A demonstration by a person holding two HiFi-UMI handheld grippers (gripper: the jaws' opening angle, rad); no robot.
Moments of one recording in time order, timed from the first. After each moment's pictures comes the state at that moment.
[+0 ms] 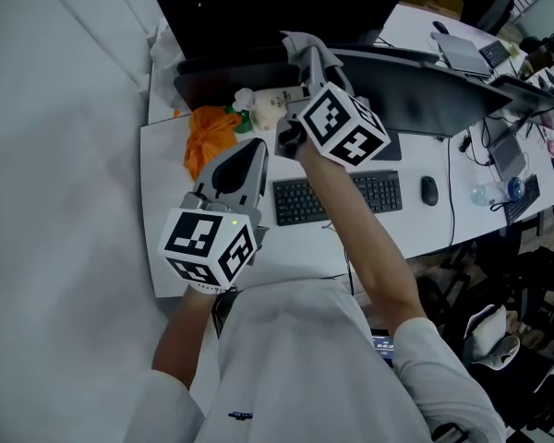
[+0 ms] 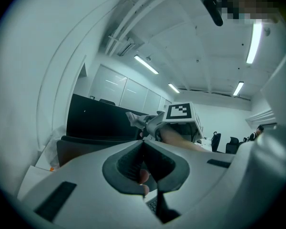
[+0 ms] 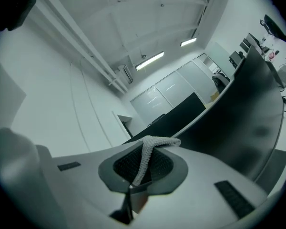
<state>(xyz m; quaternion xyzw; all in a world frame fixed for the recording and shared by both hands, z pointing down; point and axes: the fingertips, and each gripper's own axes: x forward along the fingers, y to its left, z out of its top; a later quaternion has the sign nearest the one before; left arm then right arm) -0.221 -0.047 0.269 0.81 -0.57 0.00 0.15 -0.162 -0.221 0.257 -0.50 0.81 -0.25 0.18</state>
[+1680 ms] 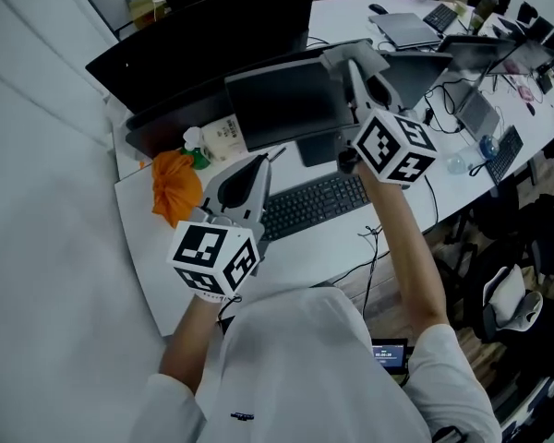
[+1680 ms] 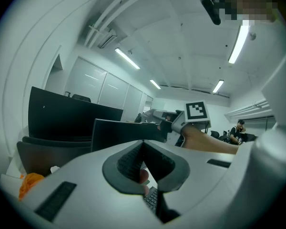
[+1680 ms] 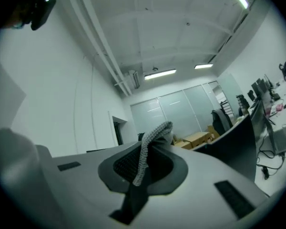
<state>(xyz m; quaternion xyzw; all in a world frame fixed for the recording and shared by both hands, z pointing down) -0.103 -0.072 0.264 0.87 -0.47 0.02 0.14 0.047 -0.214 0.217 -0.55 0.82 -0.11 0.13</state>
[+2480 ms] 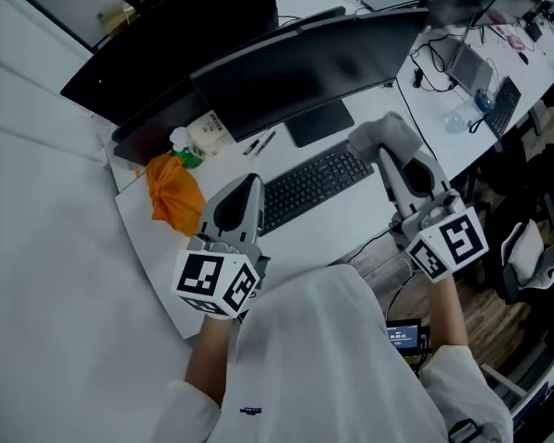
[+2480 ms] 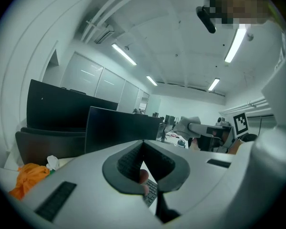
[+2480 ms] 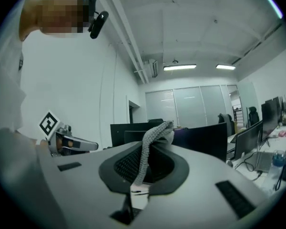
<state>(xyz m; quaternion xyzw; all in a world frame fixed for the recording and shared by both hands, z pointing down) -0.090 -0.034 0.291 0.88 -0.44 0.04 0.15 0.097 -0.028 0.262 -0.49 0.87 -0.05 0.00</state>
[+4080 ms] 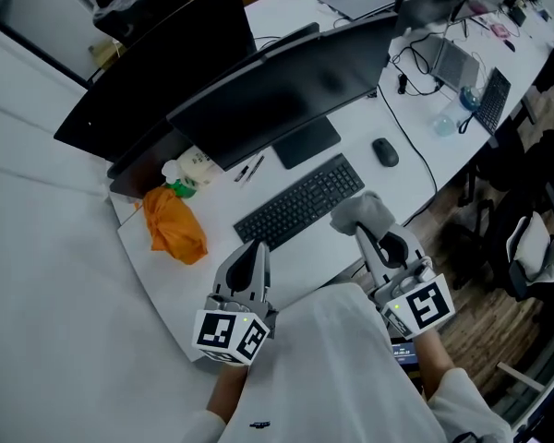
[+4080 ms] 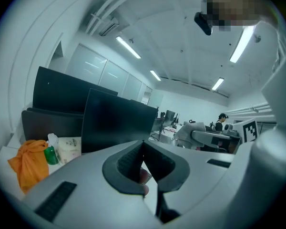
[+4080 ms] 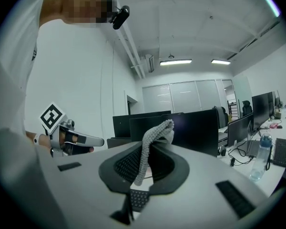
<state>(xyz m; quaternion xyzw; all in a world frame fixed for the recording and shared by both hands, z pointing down) -0.069 0.021 0.330 0.87 -0.44 0.06 0.20 0.092 0.044 0.314 -0.50 0.86 -0.07 -0.04</state>
